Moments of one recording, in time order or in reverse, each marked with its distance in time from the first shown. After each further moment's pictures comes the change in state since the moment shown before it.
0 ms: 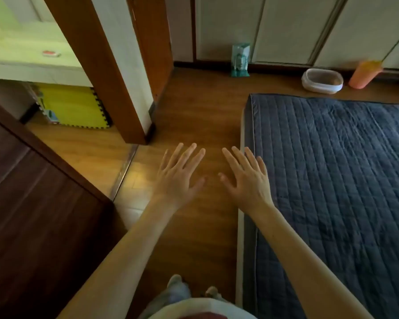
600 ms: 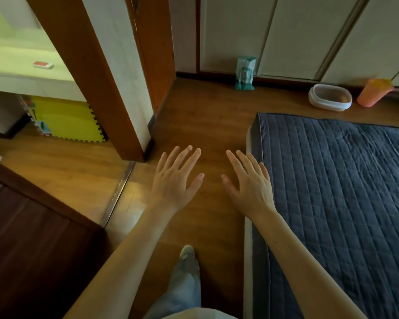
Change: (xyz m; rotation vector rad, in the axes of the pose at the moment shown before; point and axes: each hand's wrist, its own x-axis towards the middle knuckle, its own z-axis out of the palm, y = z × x) left_hand 0.153 -0.087 0.033 -0.105 0.075 -0.100; right_hand 0.179 0.018 0.045 0.051 0.022 0.031
